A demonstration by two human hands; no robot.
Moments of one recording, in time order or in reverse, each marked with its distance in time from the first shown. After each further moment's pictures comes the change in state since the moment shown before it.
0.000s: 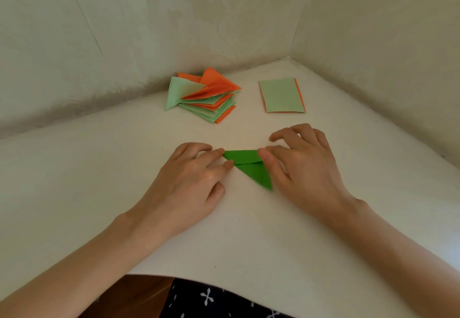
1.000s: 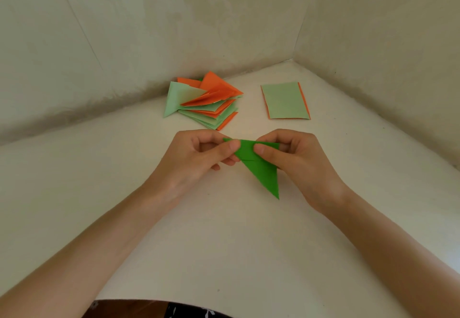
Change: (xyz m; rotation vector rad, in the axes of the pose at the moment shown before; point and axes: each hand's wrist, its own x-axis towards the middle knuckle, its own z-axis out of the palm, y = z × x) left_hand 0.041 -0.010 -0.011 -1.397 0.087 -0.493; right_hand 0.031 -0.011 -0.004 1.239 -0.188 0.505
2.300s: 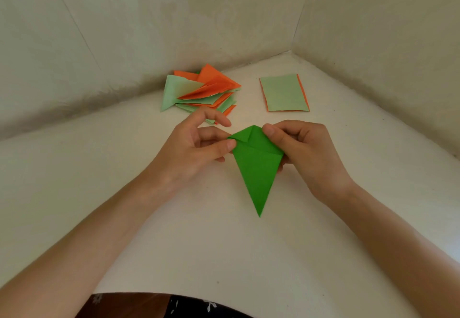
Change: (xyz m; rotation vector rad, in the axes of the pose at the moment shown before) left_hand 0.002 -0.001 -0.004 -0.066 -0.096 0.084; right_hand -0.001 0.001 -0.006 -0.020 0.078 -0.043
